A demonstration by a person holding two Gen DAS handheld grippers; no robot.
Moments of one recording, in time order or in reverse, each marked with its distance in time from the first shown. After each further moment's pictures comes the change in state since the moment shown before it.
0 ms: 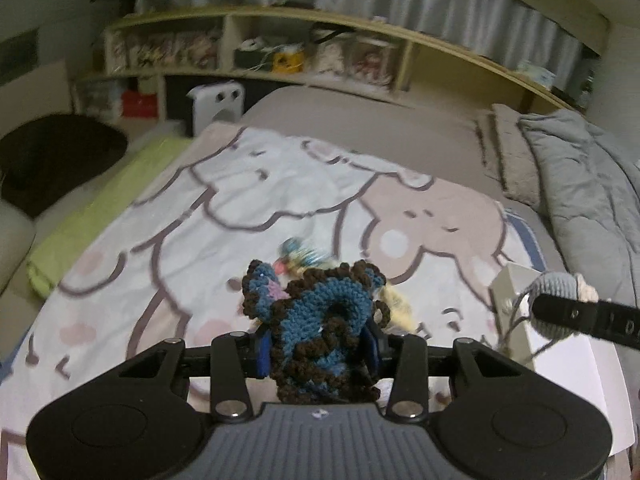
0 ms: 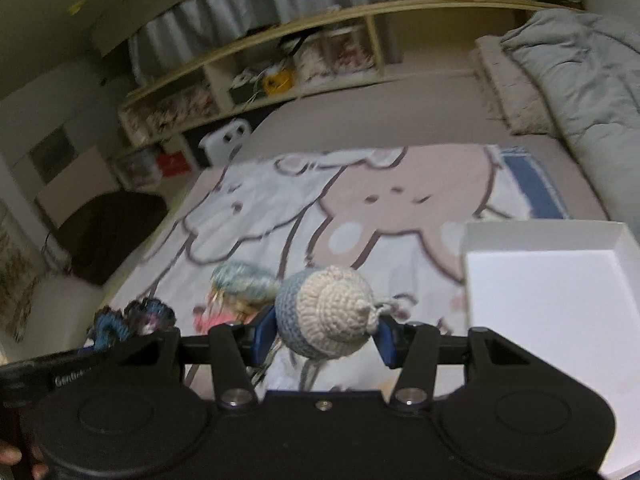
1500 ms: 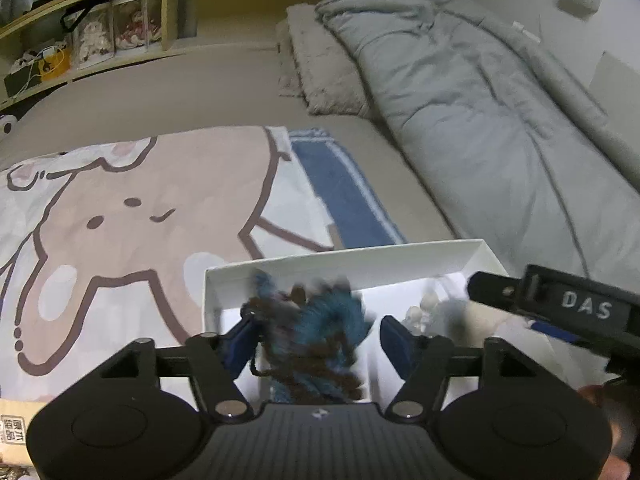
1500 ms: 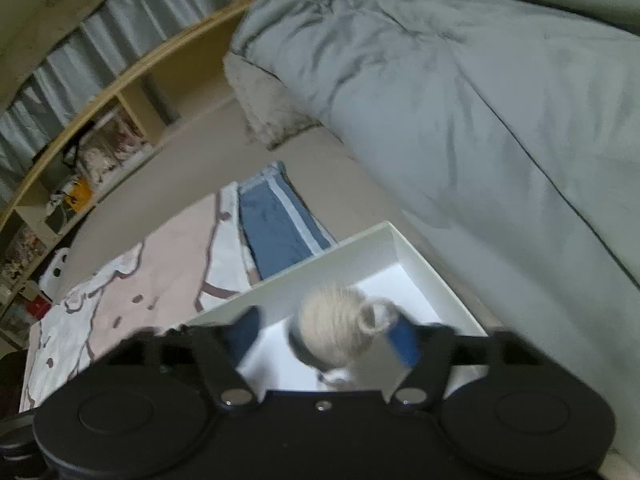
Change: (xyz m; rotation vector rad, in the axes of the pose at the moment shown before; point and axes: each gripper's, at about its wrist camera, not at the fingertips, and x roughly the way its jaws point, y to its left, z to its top) left arm 0.185 -0.300 0.008 0.333 0.156 -0.293; right arm 0.054 -0.277 0.020 0.441 -0.071 -0.315
